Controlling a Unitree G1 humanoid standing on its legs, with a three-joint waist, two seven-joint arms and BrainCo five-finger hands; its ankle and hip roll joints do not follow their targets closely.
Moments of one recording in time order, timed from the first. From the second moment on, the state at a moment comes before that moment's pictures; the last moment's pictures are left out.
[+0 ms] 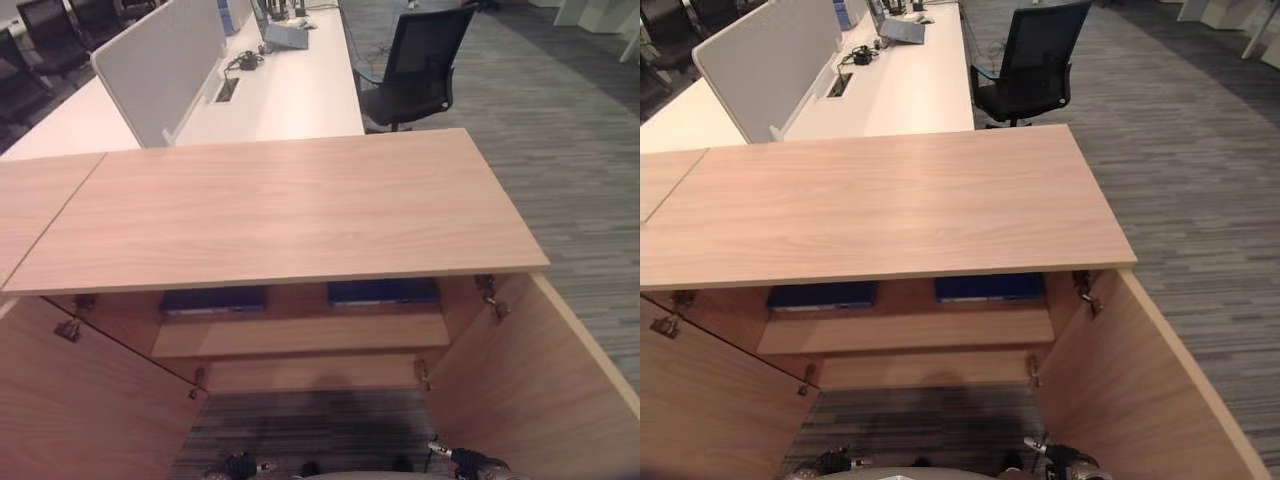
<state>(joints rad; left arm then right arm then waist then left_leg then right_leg) -0.01 0.17 -0.25 1.29 -0.06 0.04 0.05 -0.12 -0.25 0.12 1.38 0.34 0.07 0.00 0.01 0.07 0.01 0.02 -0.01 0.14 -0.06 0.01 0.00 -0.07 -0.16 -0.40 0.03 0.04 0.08</state>
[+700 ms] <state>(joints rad) 0.00 0.24 -0.20 1.35 -0.05 0.04 0.05 -0.16 -0.25 0.04 1.42 0.40 0.08 0.02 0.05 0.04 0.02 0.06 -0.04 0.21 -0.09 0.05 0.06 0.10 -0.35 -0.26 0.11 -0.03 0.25</state>
